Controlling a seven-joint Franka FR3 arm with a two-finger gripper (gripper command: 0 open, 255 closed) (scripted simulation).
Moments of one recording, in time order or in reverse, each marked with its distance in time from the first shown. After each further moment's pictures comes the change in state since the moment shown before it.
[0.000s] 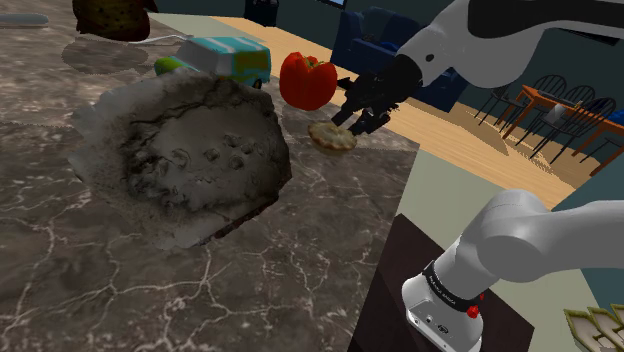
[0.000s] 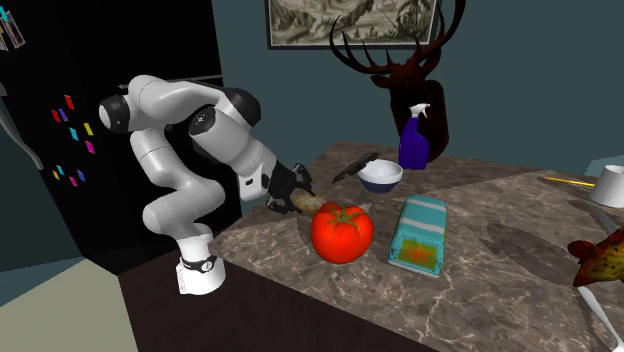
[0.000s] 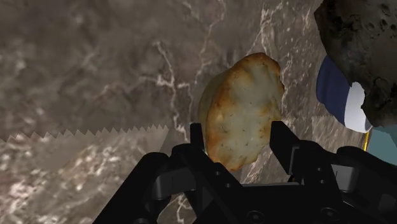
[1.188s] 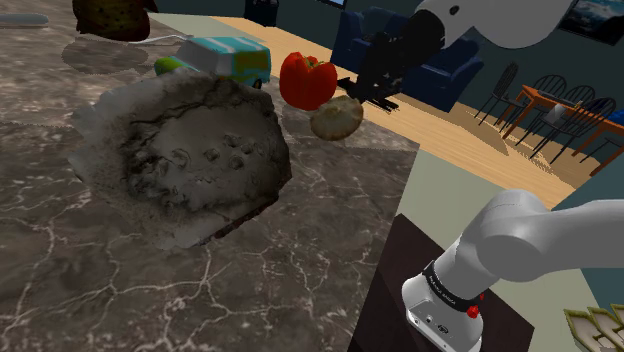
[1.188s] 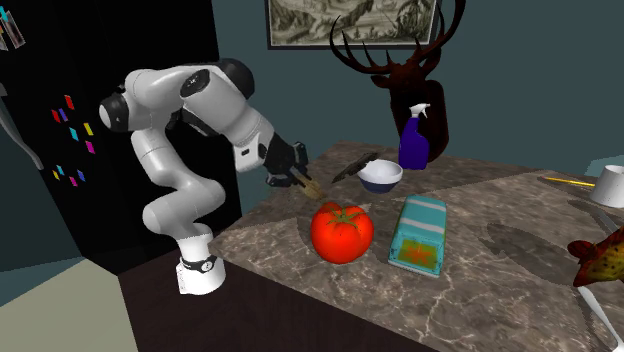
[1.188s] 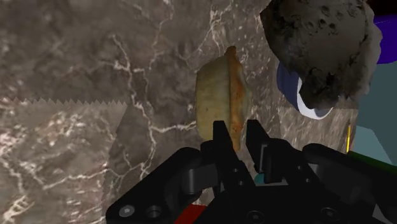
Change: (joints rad) arm -0.014 0.016 -0.023 0.175 -0.061 -0.145 0.100
